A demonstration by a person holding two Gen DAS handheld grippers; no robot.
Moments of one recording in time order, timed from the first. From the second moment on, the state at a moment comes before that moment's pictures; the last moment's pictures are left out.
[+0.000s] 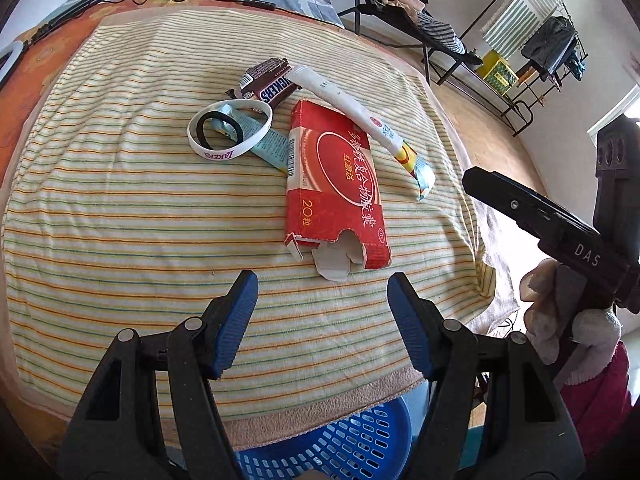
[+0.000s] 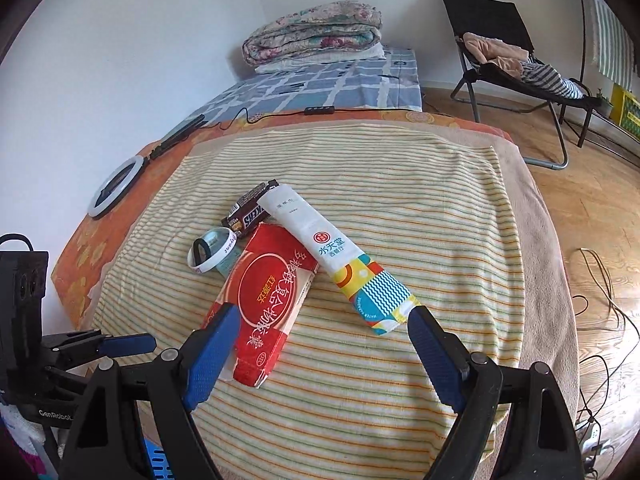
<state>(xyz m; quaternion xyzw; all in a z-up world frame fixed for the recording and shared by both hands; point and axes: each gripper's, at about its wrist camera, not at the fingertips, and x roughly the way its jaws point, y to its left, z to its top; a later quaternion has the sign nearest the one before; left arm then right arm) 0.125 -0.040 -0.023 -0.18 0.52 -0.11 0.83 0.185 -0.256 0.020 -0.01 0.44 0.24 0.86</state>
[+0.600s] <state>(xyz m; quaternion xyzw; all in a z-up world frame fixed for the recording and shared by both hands) 0.176 -0.030 -0.058 -0.22 0.55 -0.09 0.80 0.265 -0.223 -0.044 -0.02 0.50 0.23 0.83</state>
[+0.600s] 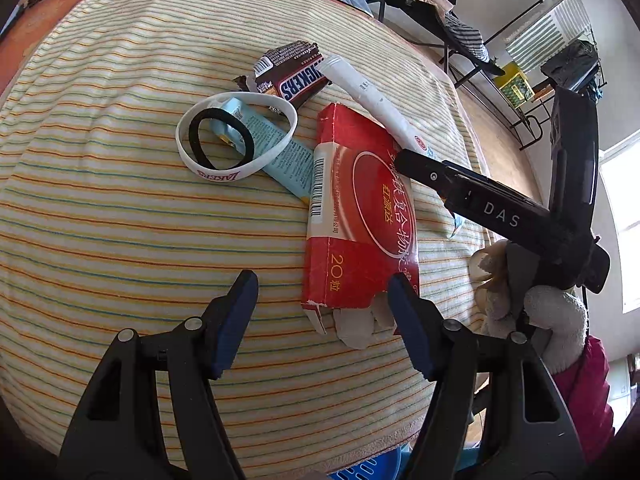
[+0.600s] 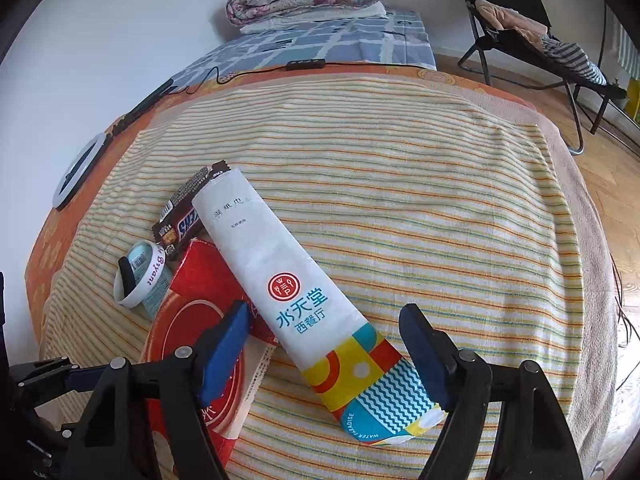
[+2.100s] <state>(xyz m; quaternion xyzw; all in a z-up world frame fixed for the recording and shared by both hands) 0.203 -0.061 -0.027 -0.27 0.49 -0.13 0.82 0.206 -0.274 -0.061 0.11 0.57 0.29 0.76</state>
